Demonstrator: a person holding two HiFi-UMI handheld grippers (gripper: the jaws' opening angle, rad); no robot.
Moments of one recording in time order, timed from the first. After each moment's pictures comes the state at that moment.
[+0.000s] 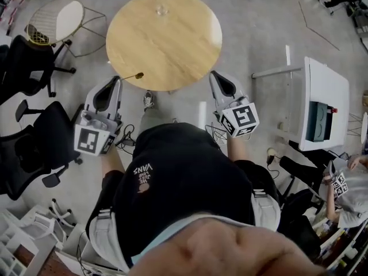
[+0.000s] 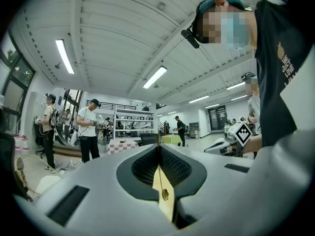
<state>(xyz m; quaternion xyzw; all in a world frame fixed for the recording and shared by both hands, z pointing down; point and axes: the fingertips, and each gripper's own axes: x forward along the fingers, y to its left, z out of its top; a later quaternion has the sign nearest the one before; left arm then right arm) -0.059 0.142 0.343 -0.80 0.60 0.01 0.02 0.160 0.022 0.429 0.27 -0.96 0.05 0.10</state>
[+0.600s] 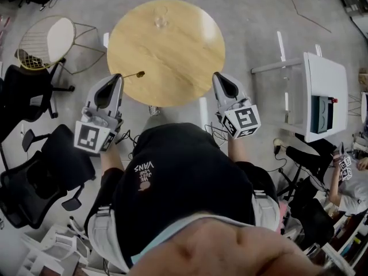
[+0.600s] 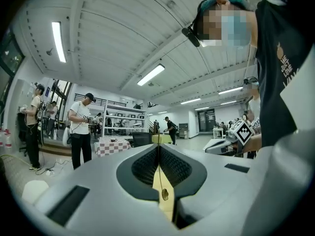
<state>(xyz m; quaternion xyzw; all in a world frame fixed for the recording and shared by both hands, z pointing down) -0.153 0.053 0.347 -0.84 0.54 -0.01 0.01 0.094 -0.029 0.420 0.35 -0.93 0.06 0.11</state>
